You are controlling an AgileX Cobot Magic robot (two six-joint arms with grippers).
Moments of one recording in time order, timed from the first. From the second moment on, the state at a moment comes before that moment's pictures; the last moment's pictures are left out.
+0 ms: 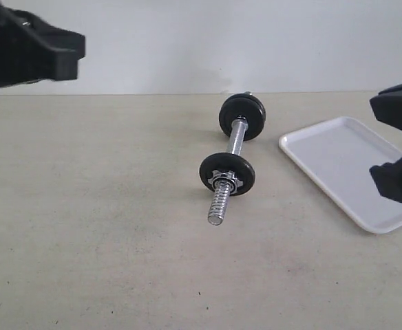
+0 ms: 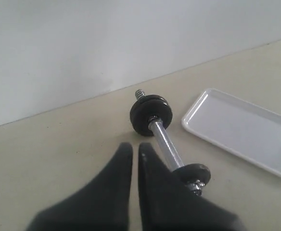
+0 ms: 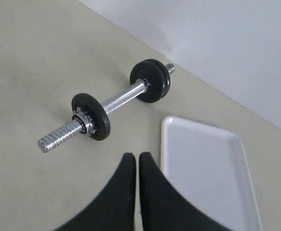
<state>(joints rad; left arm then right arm) -0.44 1.12 -0.81 -0.72 0.16 0.70 0.92 0.80 -0.75 -0.76 0.74 0.54</state>
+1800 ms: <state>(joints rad) -0.44 0.20 0.00 -0.71 0.07 0.68 0.92 0.38 0.00 -1.71 0.50 1.84</state>
